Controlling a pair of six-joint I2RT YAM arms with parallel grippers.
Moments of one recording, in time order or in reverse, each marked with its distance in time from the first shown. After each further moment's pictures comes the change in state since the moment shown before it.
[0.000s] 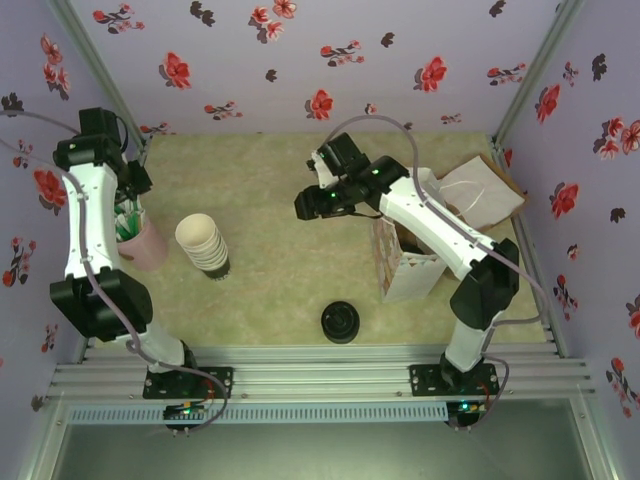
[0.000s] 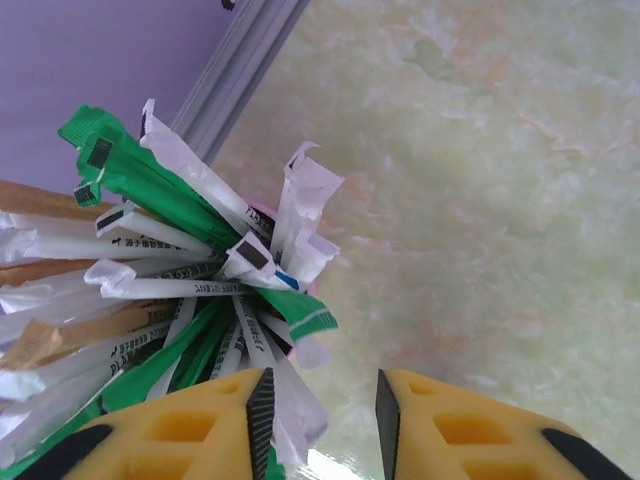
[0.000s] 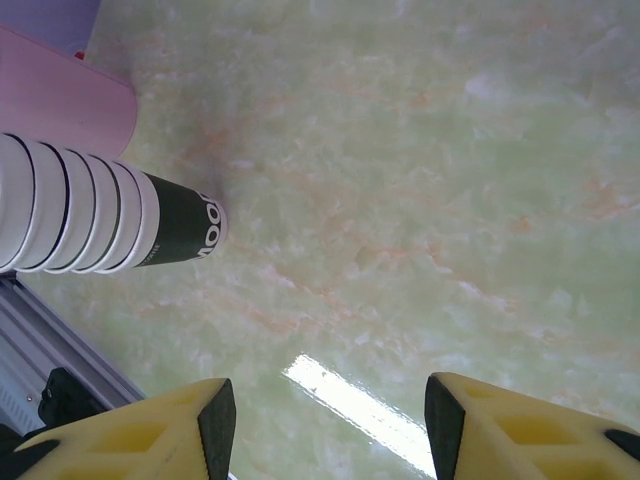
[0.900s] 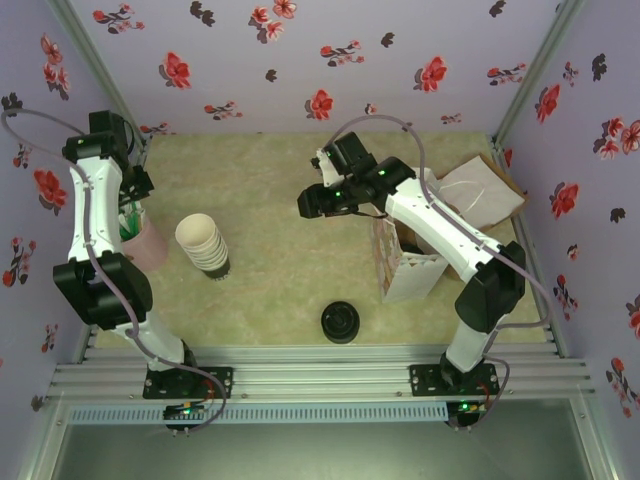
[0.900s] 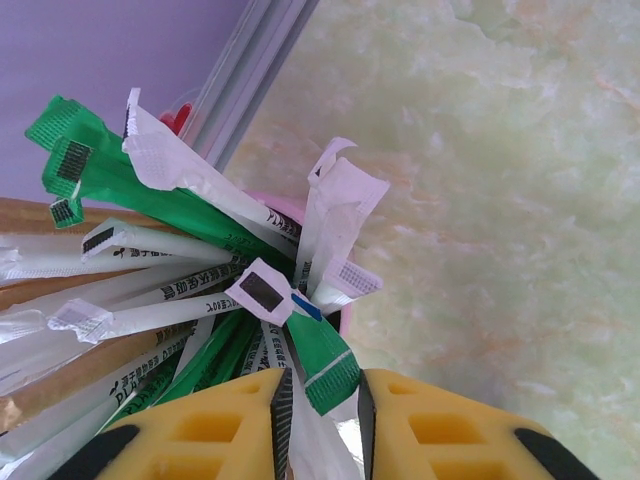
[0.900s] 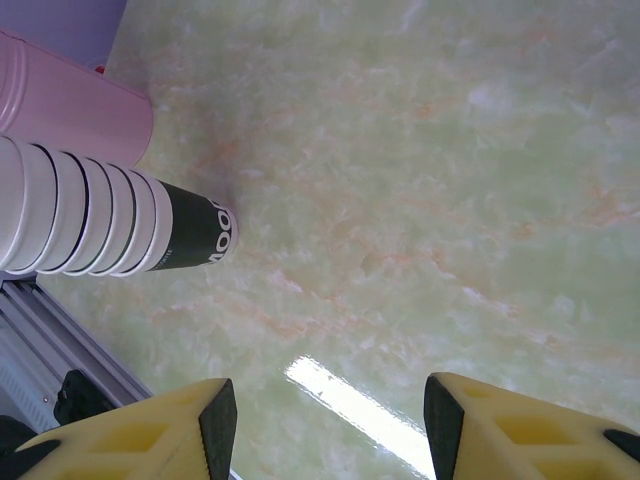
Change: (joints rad) left arm 0.000 0.071 0.001 -0.016 -0.058 0.014; right arm -0.018 -0.027 -0.032 0.031 -0.022 0.000
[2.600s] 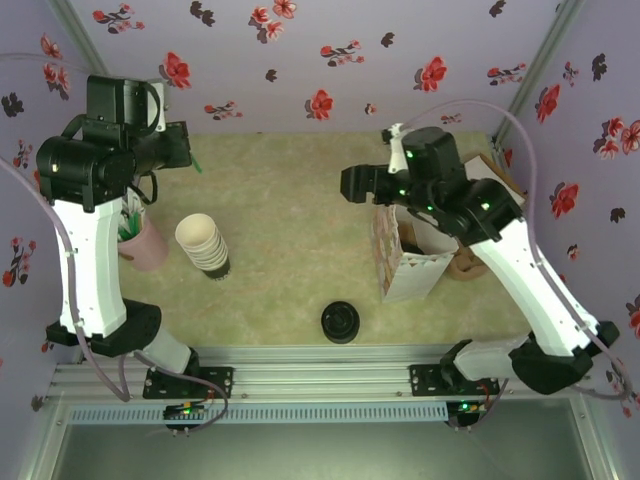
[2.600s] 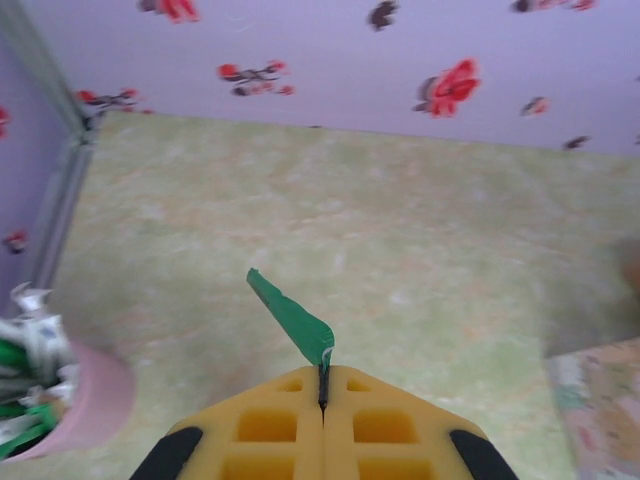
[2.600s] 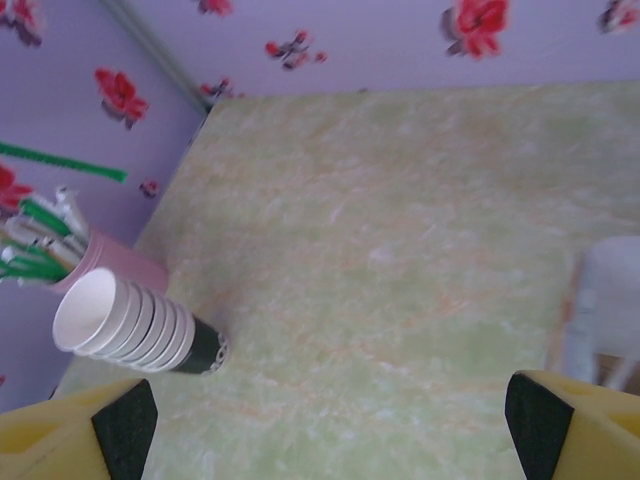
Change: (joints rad) left arm -0.510 -0.133 0.675 -0.241 0.109 -0.025; right arm -0.026 -0.453 -0.011 -0.074 0.320 0.047
